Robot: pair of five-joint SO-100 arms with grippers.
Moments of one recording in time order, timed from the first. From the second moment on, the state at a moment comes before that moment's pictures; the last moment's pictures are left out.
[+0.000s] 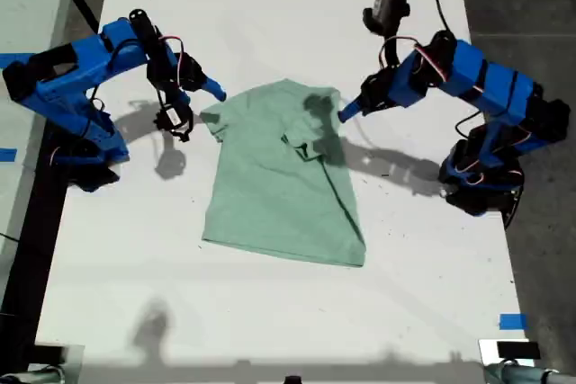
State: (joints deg) arm 0 -46.1 103.7 111.7 81.9 23.0; arm 1 24.9 113.6 93.7 81.0 -45.8
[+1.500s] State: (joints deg) arm 0 -50.4 100.0 107.1 78.8 22.2; arm 1 24.9 137.6 117.2 77.6 -43.1
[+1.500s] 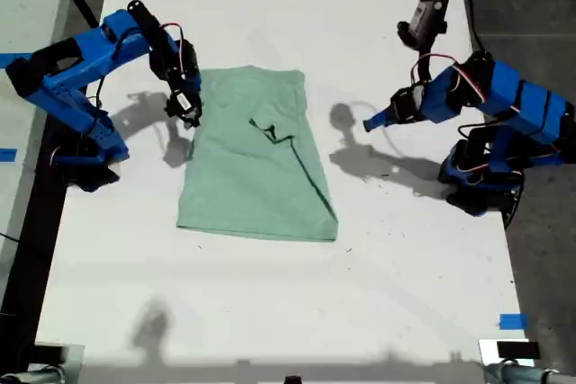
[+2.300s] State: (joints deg) arm 0 -36.3 49.7 53.4 72.3 25.5; arm 1 22.7 137.6 120.8 74.7 -39.8
